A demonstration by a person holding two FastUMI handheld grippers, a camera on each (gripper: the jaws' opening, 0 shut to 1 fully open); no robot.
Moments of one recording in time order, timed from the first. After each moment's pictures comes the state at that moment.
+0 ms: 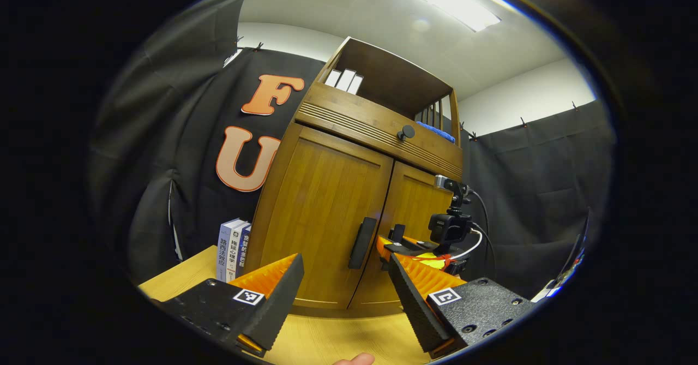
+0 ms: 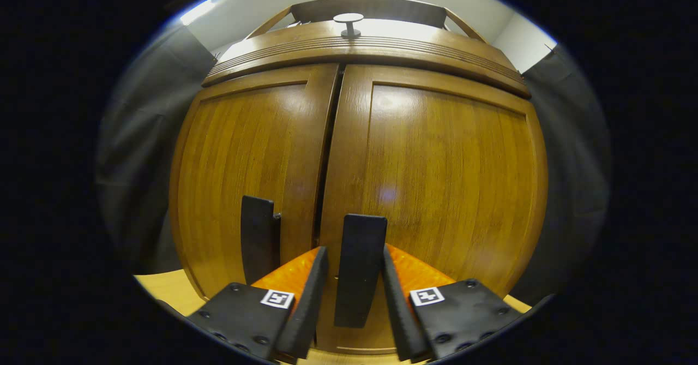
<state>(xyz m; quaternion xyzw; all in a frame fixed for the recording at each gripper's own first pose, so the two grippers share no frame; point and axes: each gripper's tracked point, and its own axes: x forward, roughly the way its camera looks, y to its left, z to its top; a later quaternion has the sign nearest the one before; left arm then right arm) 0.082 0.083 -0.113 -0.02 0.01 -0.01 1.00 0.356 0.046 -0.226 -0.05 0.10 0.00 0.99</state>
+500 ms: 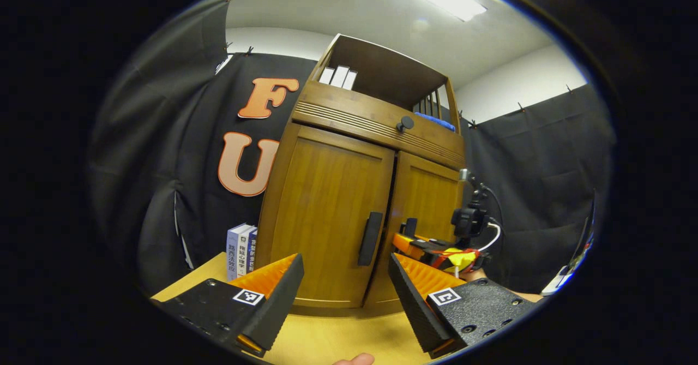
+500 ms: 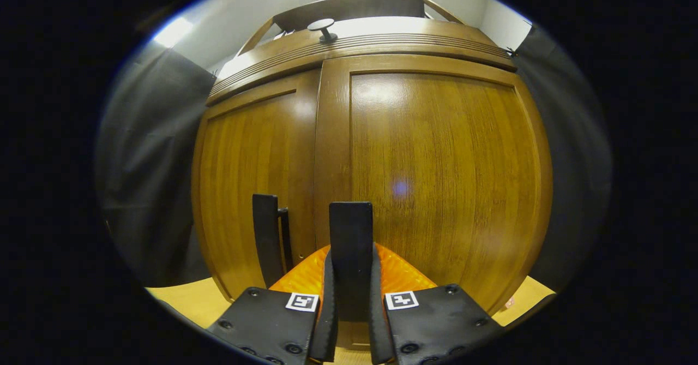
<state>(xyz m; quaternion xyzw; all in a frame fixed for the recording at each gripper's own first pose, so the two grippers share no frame) 0.085 0.091 -0.130 0.02 0.03 0.00 1.00 0.325 0.046 -0.222 0.01 0.10 0.05 0.99</state>
